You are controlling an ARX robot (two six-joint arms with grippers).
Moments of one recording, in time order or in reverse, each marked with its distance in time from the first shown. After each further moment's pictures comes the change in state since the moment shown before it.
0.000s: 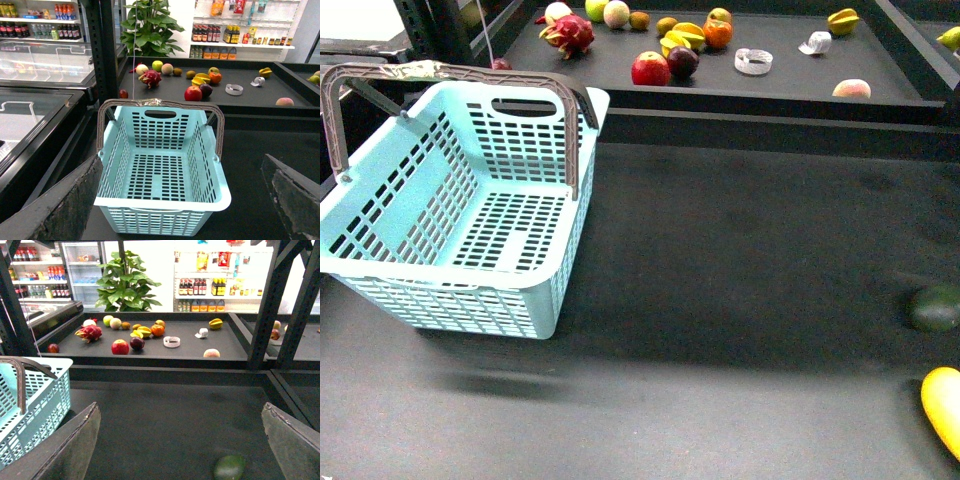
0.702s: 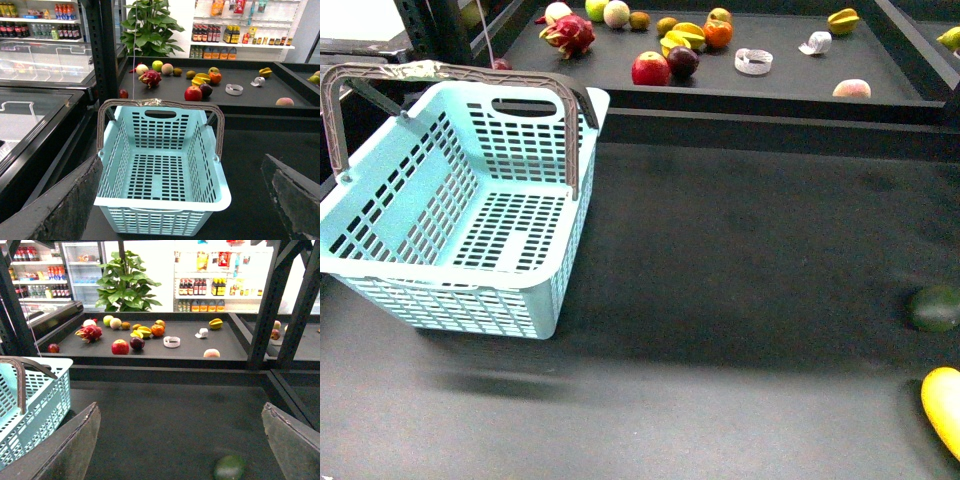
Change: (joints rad) left arm 0.000 0.000 0.000 0.000 0.000 0.000; right arm 0.000 0.000 0.000 0.000 0.000 0.000
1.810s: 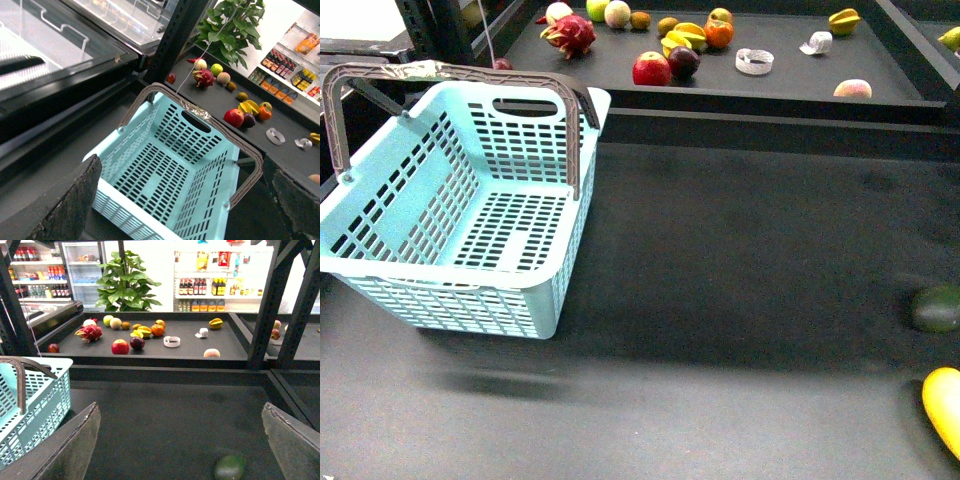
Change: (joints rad) left arm -0.166 0.901 0.175 0.552 -0.504 -0.526; right arm 0.000 0.000 0.000 0.000 0.000 0.000
